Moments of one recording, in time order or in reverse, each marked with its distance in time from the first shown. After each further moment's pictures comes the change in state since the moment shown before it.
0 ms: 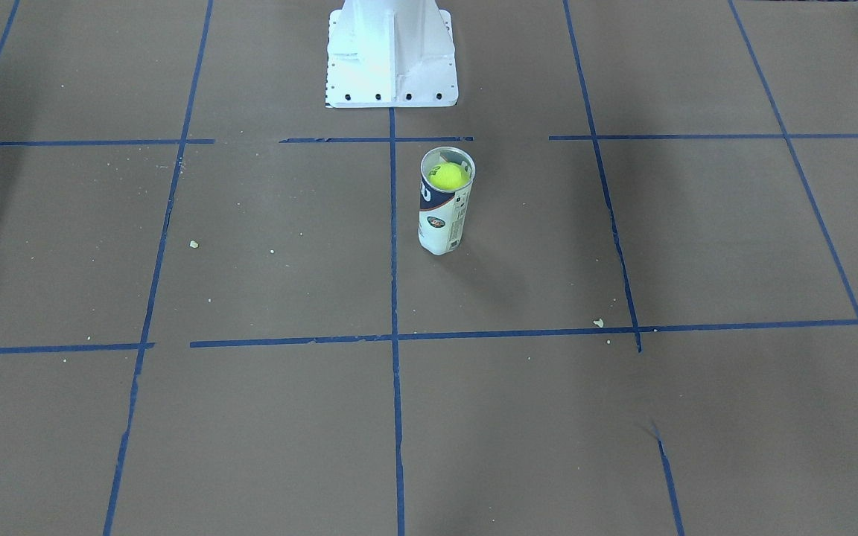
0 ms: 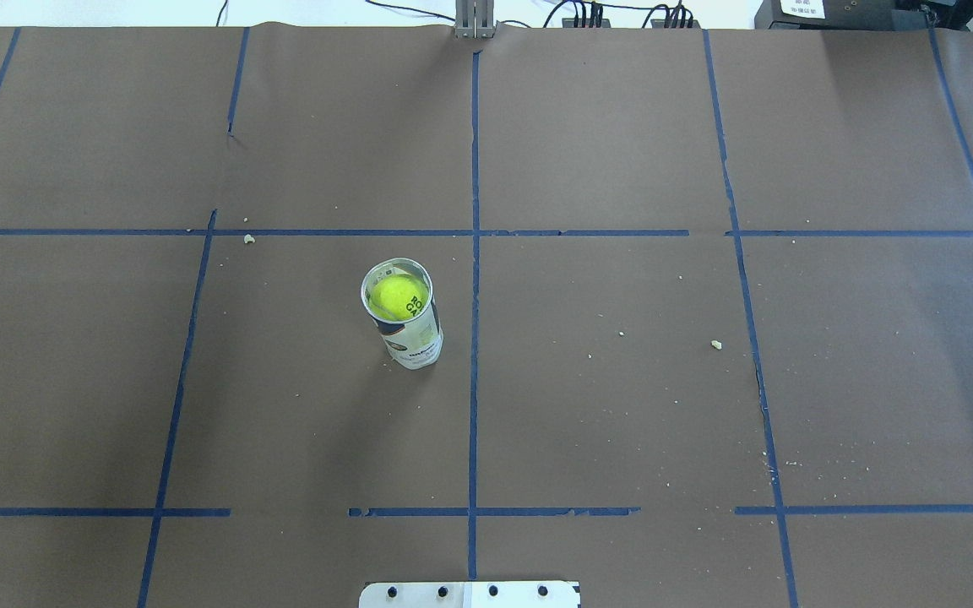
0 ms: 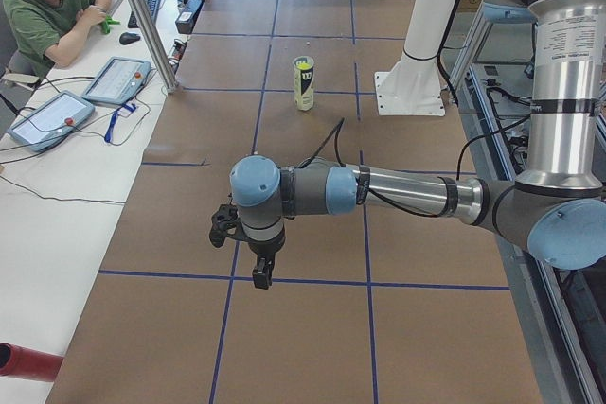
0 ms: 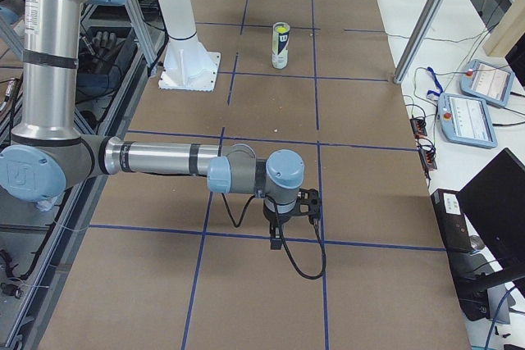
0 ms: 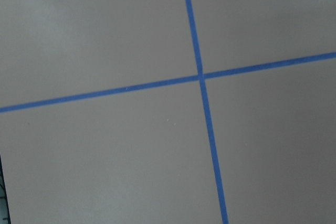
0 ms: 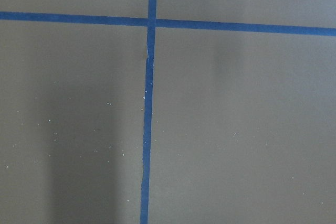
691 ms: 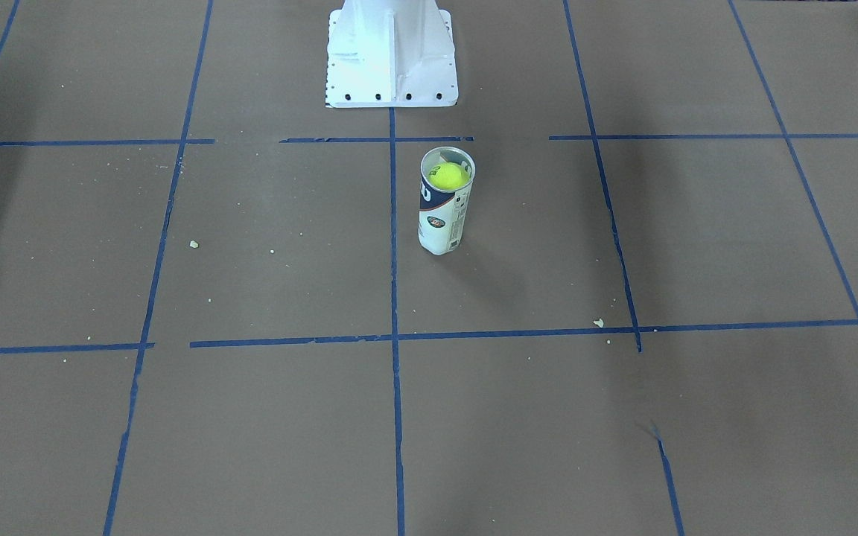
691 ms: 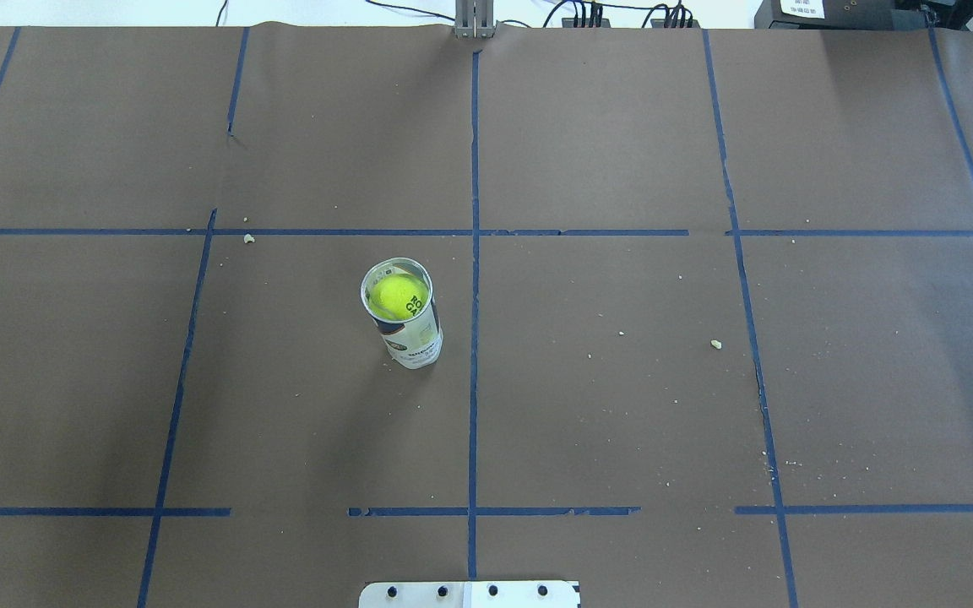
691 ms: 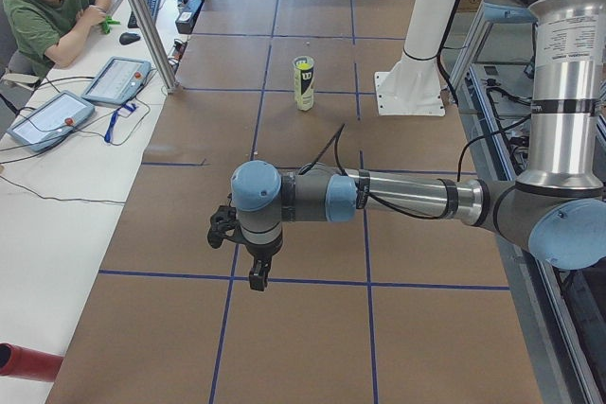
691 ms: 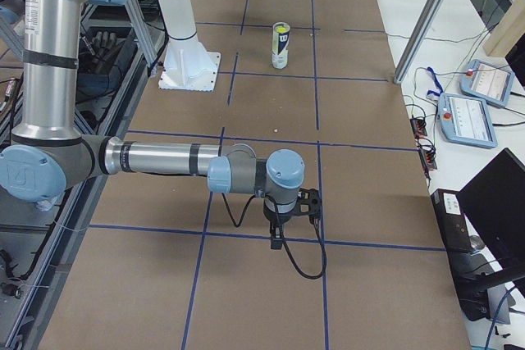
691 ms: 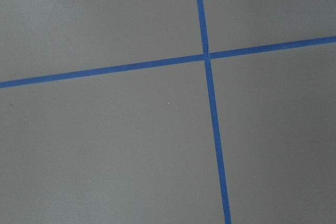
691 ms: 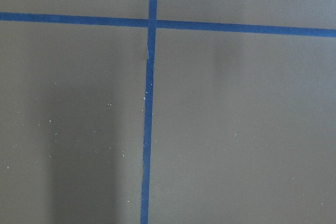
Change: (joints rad) left arm 0.001 -0.005 0.009 -0.075 -0.007 -0.005; right arm 0.000 0.001 0.000 0.001 0.000 0.000
